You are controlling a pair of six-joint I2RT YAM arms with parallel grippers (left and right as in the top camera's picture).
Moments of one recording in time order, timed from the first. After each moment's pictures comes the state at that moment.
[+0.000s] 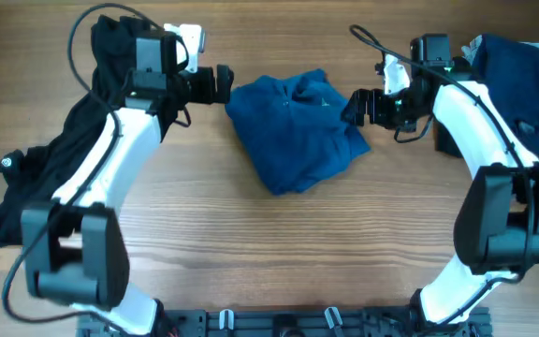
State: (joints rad) left arm -0.15 1.76 1.26 -0.24 0.24 -0.08; right arm 0.02 1.89 1.41 -0.85 -0.45 0.03
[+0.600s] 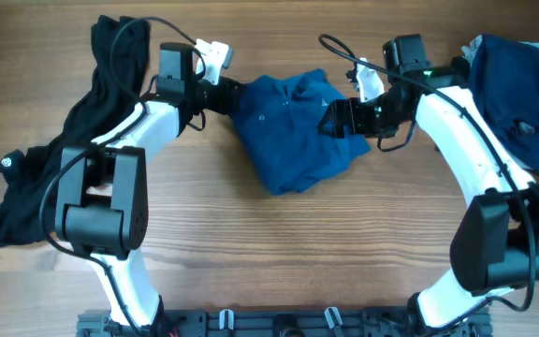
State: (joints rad) left arm -0.16 2.03 1.26 -0.01 0.51 0.04; right arm 0.15 1.80 1.41 -0.94 -0.50 0.02
